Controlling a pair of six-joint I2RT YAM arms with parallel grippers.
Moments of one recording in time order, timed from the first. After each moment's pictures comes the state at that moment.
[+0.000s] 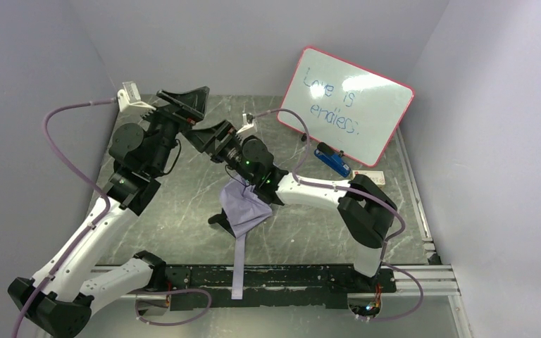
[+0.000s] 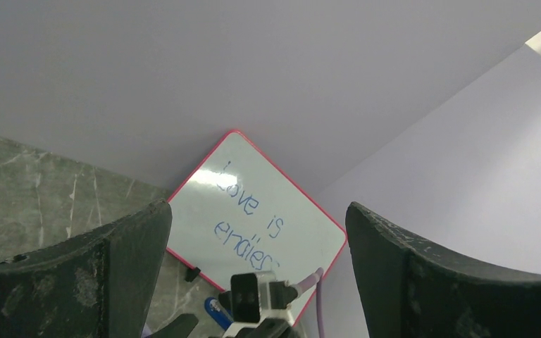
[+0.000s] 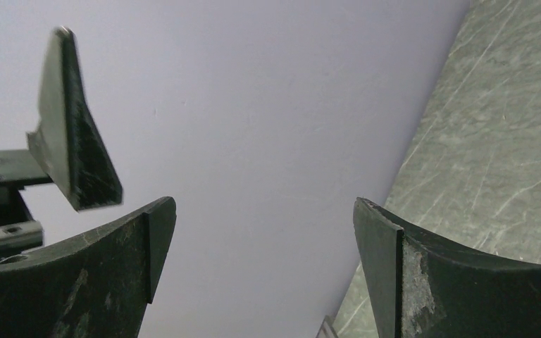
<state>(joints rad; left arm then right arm) -0.49 0.96 1.04 0.18 -0.26 -0.77 1.01 1.82 1.21 0.78 0.17 1.14</state>
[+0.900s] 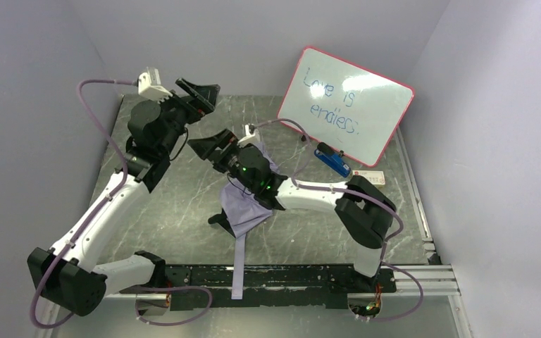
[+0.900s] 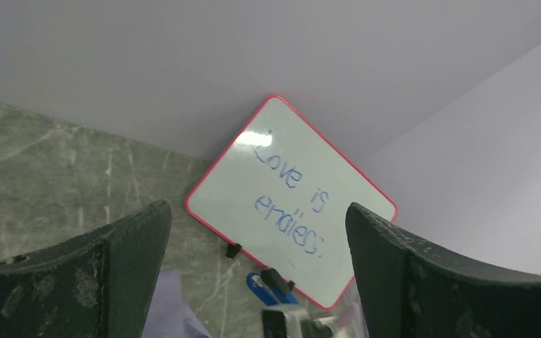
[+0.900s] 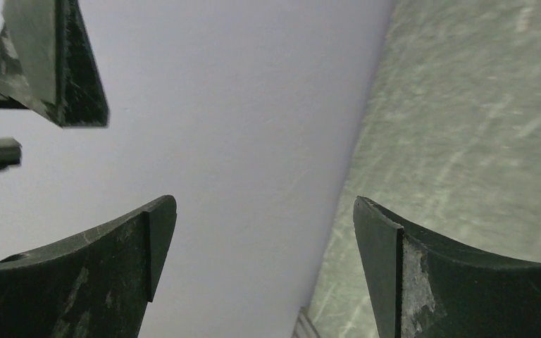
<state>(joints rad) -0.42 1.13 1.09 0.16 -0.13 -0.74 1.02 1.84 1.18 0.73 0.24 1.18</state>
